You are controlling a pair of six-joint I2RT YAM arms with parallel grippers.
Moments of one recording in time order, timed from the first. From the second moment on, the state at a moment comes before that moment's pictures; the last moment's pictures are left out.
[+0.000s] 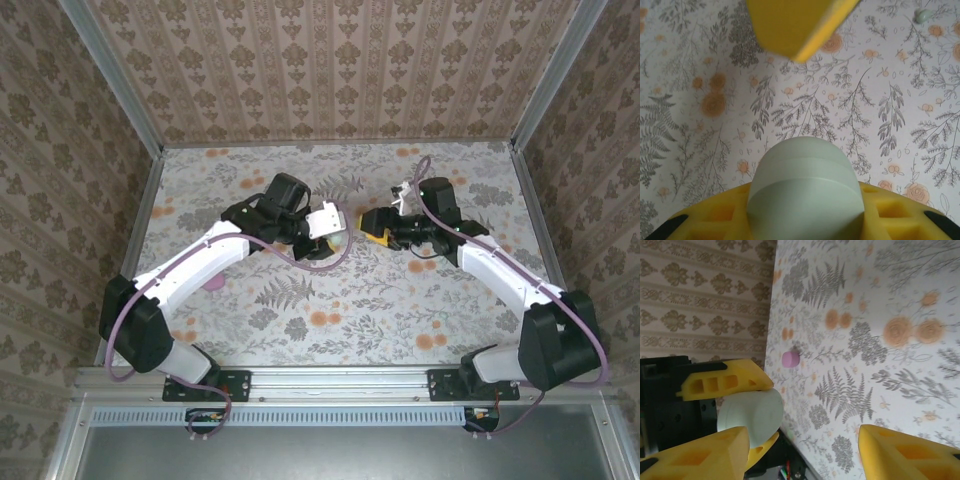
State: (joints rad) left arm -0.73 1.48 1.27 -0.65 0.39 0.65; right arm 0.31 1.37 0.92 -0.19 -0.78 0.78
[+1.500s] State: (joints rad) left arm -0.73 1.48 1.30 -0.69 0.37 0.65; right arm 0.40 1.51 1.00 -0.03 -1.00 0.86
